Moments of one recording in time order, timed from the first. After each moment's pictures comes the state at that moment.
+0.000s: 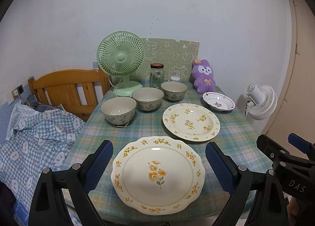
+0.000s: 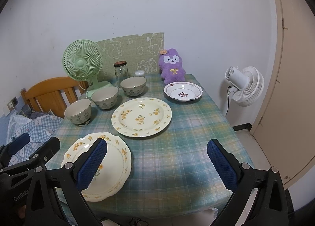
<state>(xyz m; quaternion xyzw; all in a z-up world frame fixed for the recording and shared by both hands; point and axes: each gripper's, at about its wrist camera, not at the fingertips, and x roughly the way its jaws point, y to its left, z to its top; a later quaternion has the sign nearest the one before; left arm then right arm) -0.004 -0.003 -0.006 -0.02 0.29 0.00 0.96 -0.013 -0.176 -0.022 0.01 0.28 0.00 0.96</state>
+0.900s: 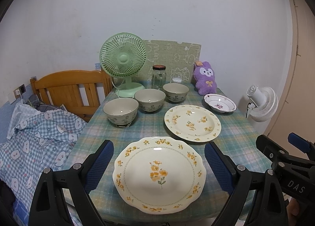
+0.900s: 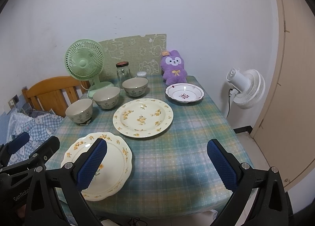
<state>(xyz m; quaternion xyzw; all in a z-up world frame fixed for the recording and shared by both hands) -0.001 0.003 0.001 -0.02 0.28 0.01 0.96 -0.018 -0.177 -0.022 0.01 0.28 0.01 0.96</state>
